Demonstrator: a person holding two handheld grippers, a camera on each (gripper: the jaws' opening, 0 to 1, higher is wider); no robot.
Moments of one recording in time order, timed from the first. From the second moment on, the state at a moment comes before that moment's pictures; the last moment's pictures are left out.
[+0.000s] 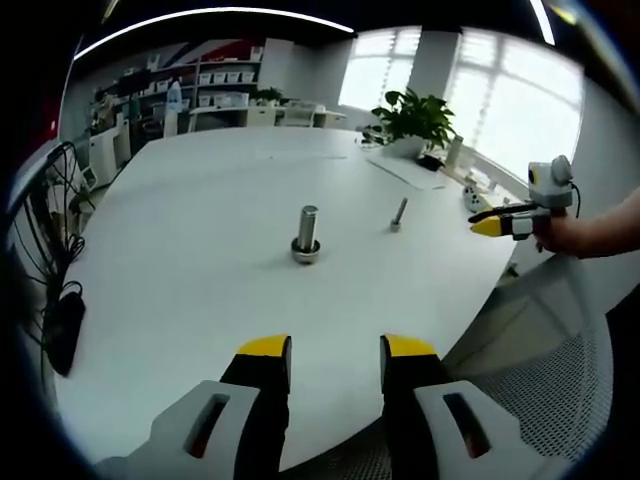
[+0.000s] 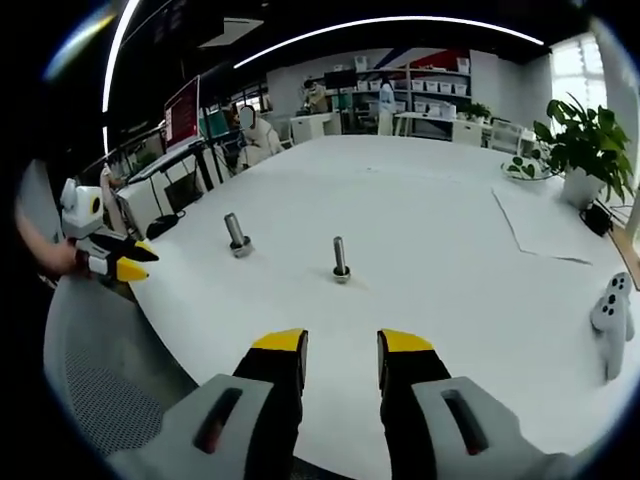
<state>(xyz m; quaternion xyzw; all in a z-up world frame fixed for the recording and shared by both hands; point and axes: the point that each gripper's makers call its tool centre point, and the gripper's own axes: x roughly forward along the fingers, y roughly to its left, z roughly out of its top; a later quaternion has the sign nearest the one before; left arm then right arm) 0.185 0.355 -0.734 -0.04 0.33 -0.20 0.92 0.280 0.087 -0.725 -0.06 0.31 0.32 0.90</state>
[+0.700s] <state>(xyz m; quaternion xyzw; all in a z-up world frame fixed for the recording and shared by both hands) 0.184 0.353 -0.736 -0.04 0.34 -0.21 0.92 0.282 0.085 -0.726 -0.06 0.31 0.31 0.90</state>
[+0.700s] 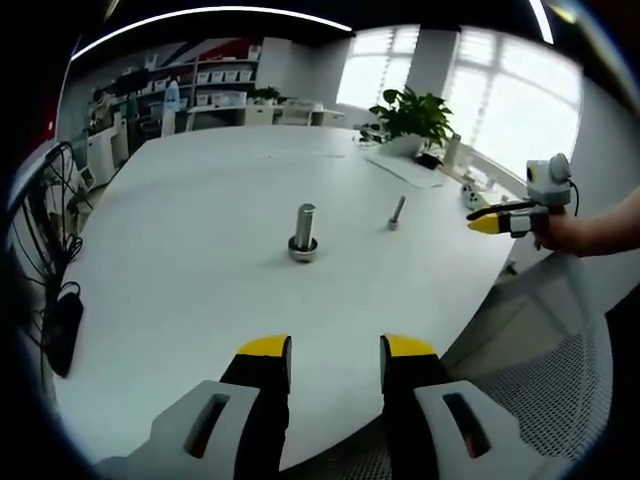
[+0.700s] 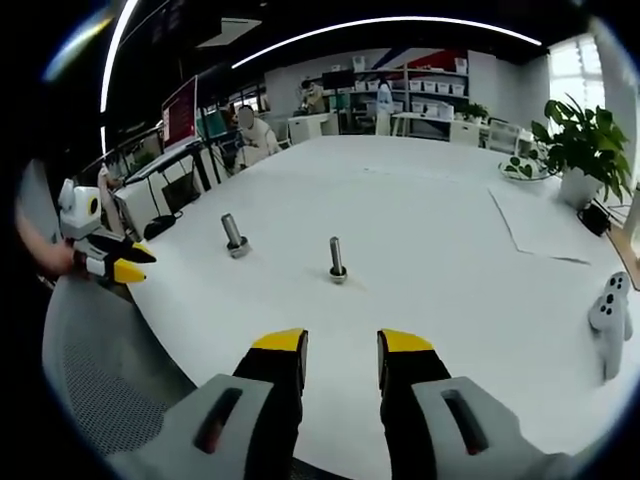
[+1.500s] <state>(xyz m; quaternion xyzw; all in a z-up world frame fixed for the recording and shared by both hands) 0.183 0.353 -0.737 -0.04 0.34 -0.21 0.92 0.282 0.082 -0.726 -0.06 0.31 0.30 0.90</state>
